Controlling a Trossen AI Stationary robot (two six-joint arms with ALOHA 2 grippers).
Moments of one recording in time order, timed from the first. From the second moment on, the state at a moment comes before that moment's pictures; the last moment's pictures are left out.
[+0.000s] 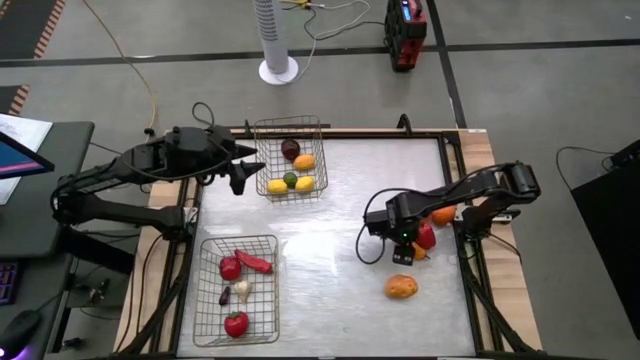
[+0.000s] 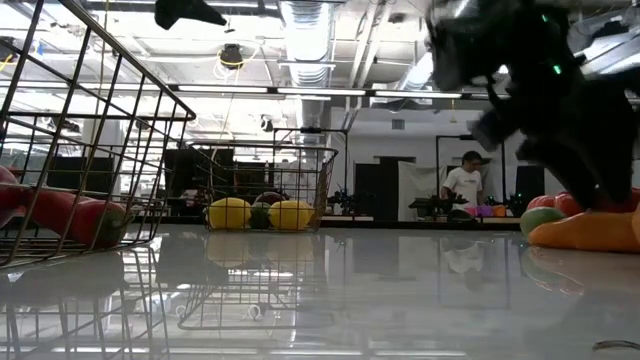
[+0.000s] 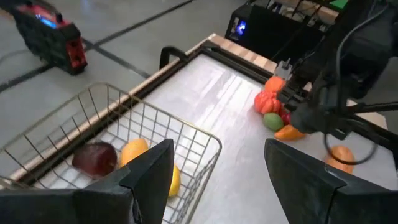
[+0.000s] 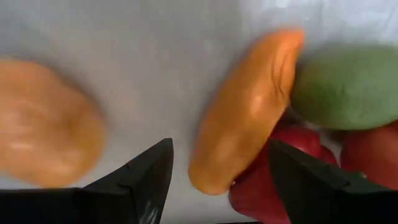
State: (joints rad) left arm 0.23 0.94 1.17 -0.67 -0.16 -0.34; right arm 0.10 1.59 0.97 -1.16 -0.18 0.36
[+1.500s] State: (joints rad) left arm 0.23 0.89 1.17 -0.38 -0.21 -0.31; right arm 0.05 1.59 1.33 -0.01 -0.08 0.34
